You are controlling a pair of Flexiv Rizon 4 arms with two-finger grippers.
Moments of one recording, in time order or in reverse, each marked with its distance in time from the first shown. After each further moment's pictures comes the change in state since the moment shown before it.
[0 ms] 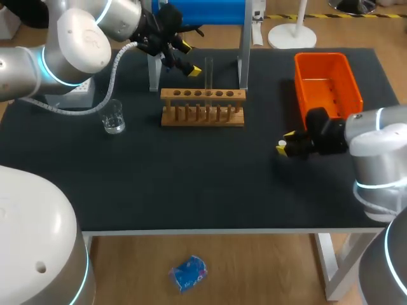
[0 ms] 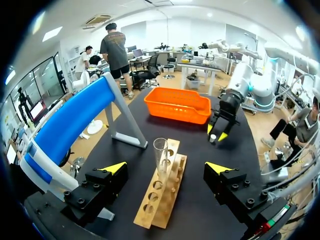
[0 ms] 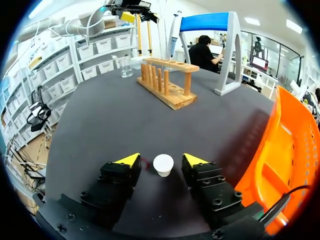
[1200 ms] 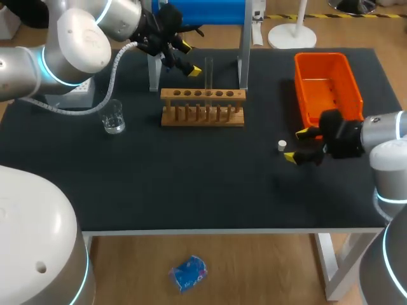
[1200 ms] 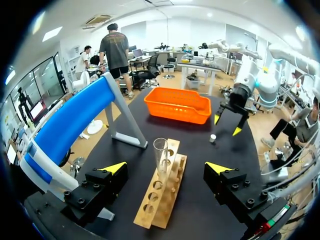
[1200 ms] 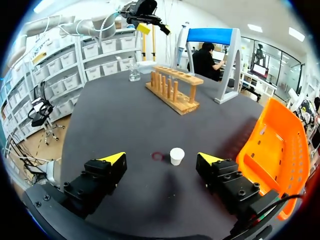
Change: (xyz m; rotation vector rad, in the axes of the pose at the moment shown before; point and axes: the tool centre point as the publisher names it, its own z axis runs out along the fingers) left arm 0.000 0.000 0.000 0.000 0.000 0.000; right arm 0.022 0.004 -0.043 -0.018 -0.008 -0.043
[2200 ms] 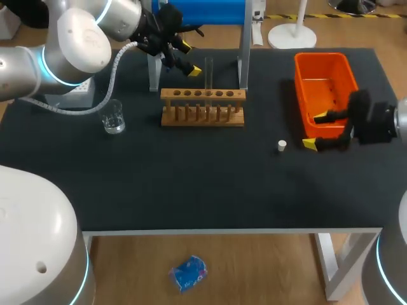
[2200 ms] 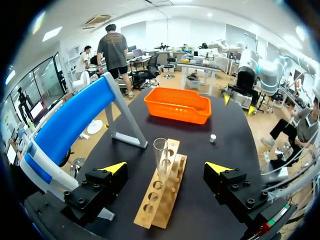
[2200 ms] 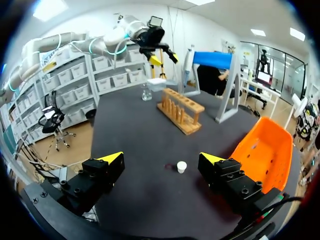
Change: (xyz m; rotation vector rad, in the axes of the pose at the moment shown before) left arm 0.000 0.000 0.000 0.000 0.000 0.000; right arm 0.014 0.045 -0.074 -0.066 0.076 0.010
